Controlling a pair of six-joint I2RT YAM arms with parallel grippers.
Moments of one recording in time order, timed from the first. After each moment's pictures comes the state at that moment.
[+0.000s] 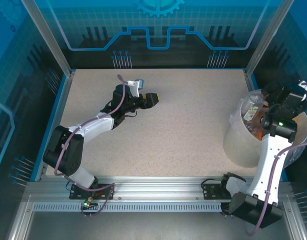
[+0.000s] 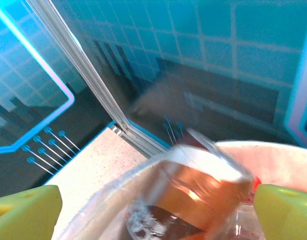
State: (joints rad) left arm -0.40 1.59 0.98 0.30 0.44 -0.63; right arm -0.46 0.99 1.27 -0.64 0.23 0.42
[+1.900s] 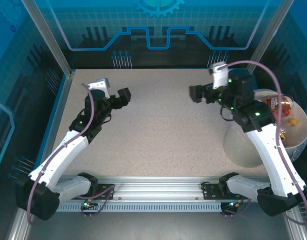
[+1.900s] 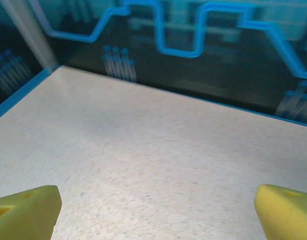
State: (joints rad) left arm -0.31 1.06 0.91 -0.18 -0.16 -0.51; right arm 0.38 1.14 1.45 -0.75 -0.06 0.04
